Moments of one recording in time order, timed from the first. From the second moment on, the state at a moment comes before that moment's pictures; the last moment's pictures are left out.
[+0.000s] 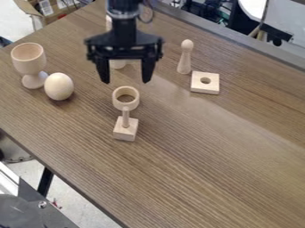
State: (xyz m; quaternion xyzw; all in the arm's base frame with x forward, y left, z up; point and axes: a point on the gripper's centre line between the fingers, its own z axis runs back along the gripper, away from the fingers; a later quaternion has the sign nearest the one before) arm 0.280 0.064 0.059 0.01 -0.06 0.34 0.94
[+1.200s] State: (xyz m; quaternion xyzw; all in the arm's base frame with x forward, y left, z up) arm 0.272 0.067 0.024 -0.03 -0.02 0.37 0.93
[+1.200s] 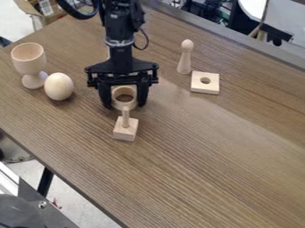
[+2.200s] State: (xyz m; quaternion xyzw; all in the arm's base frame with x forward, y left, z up) arm 0.345 0.066 0.153 -0.03 -0.12 0.29 0.95
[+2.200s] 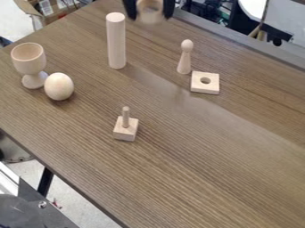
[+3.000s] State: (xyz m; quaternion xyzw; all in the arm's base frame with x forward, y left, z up) arm 0.330 0.112 0.136 -0.01 -0.07 0.34 0.94
